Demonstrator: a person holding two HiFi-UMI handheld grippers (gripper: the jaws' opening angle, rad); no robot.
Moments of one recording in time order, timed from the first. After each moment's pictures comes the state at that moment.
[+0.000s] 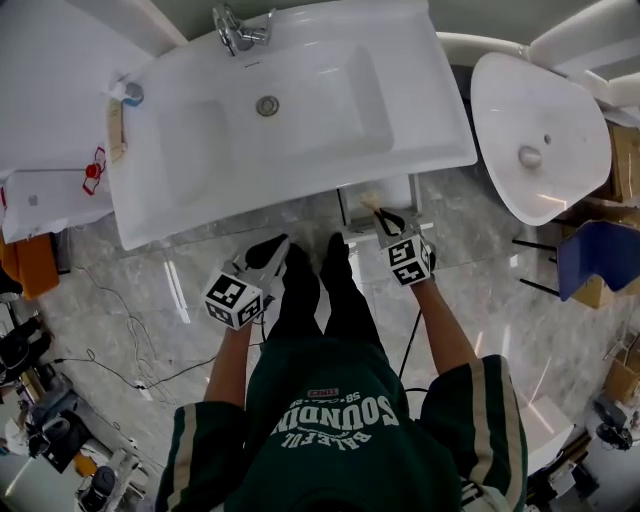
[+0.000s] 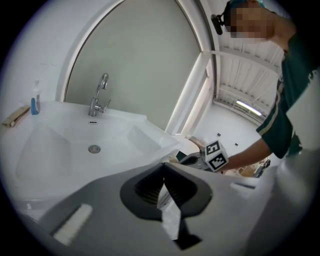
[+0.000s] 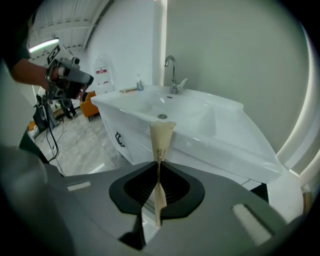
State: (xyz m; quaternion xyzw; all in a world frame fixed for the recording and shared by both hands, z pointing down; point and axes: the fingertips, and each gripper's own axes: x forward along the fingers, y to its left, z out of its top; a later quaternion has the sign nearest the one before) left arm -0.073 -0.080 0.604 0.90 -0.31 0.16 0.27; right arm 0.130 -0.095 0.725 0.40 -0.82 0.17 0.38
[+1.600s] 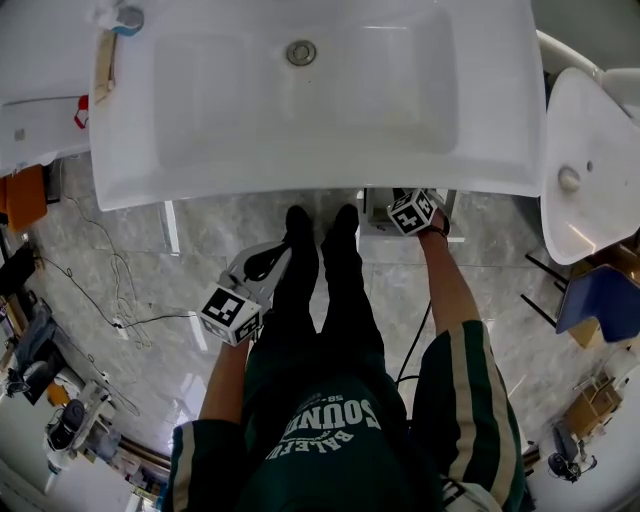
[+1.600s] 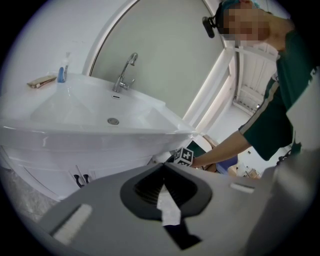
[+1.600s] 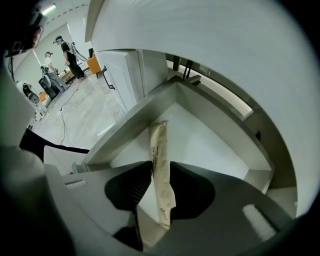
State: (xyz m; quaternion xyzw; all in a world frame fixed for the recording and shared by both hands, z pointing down) left arm -0.106 -0.048 0.694 0.84 -0.38 0.18 0.34; right arm 0.138 -0.142 0.967 0.27 -0.75 0.19 0.58
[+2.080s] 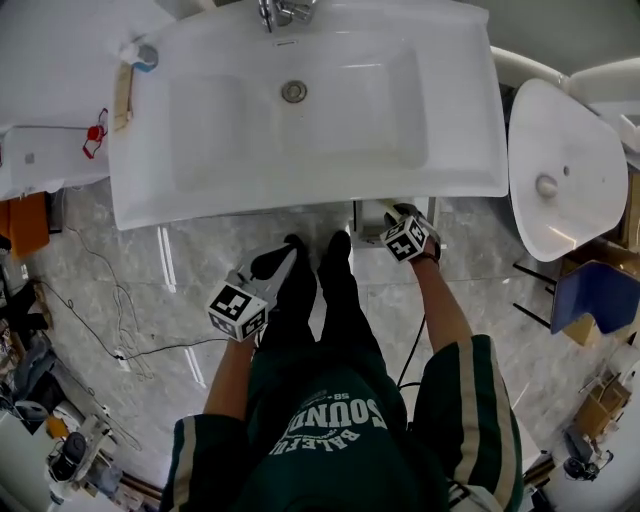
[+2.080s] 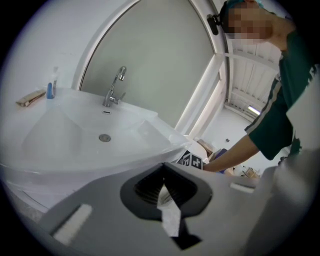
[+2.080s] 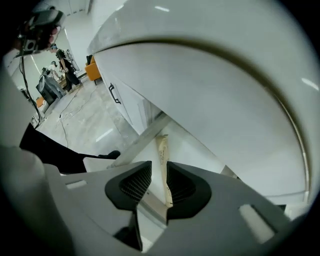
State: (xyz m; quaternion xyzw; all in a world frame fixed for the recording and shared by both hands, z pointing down) left arm -0.095 -0.070 0.642 0.87 -0.36 0.15 0.31; right arm 0.141 -0.118 0.884 0.29 -0.75 0.19 0.56
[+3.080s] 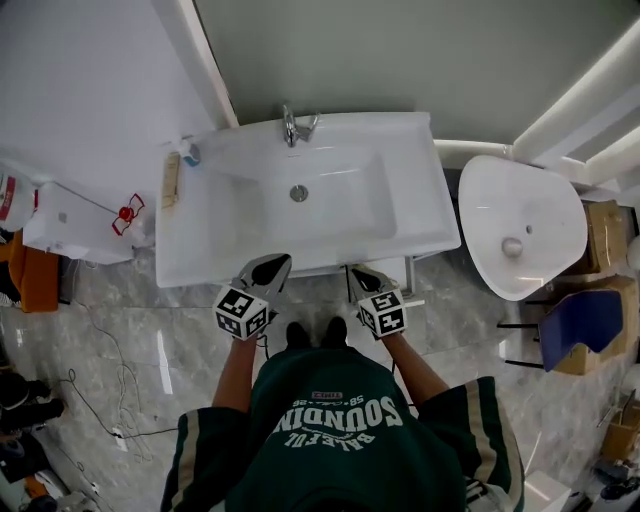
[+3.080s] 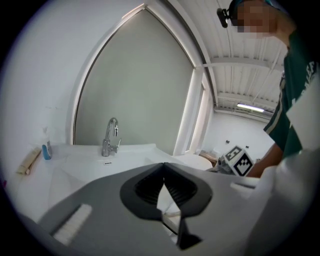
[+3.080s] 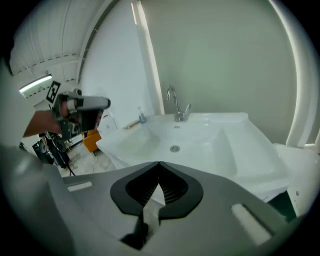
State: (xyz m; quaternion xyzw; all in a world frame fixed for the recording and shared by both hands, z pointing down) left arm -0.131 -0.147 0.499 0.91 -0.37 0.09 0.17; right arm 0.022 -0.125 0.597 0.42 -0.85 0.22 0.23
